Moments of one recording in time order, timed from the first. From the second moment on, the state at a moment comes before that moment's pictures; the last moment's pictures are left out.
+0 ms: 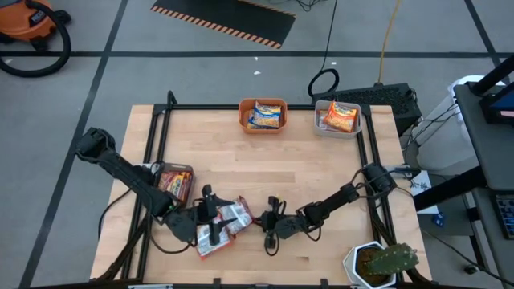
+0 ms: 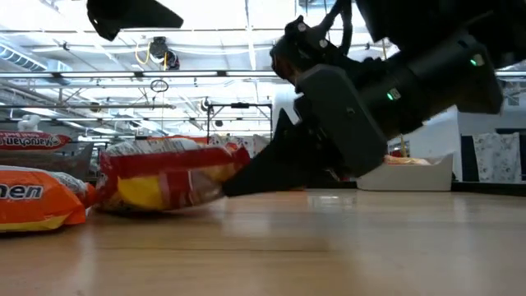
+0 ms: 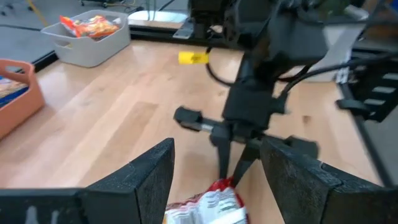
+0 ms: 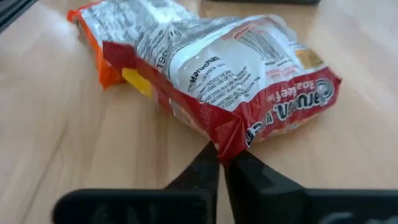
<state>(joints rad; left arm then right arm) -0.68 1.42 0.81 0.09 -0.79 -0.44 0.44 2.09 0.96 0.58 0.47 0.29</state>
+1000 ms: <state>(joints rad) -0.45 1.42 0.81 0.00 -0.79 -0.33 0.14 1.79 0.96 0.37 0.26 -0.05</state>
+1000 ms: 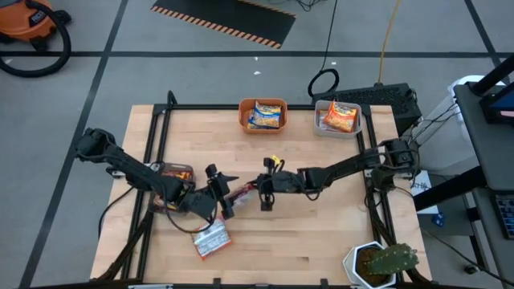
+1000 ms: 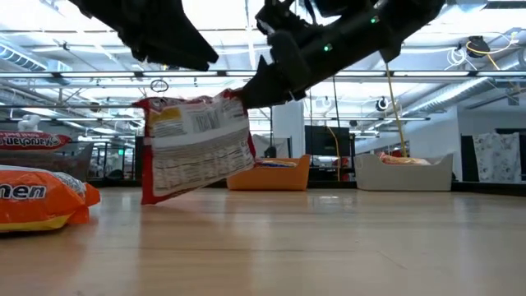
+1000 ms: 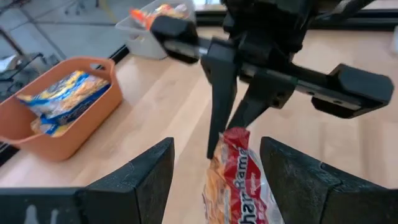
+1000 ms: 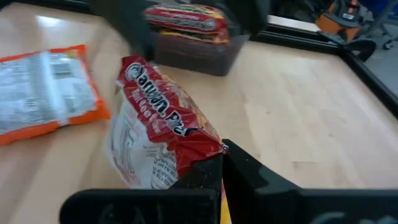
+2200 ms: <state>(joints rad) -0.16 1.56 0.81 -0.12 -0.49 -0.23 -0.04 1.79 0.96 0.32 0.13 -0.15</state>
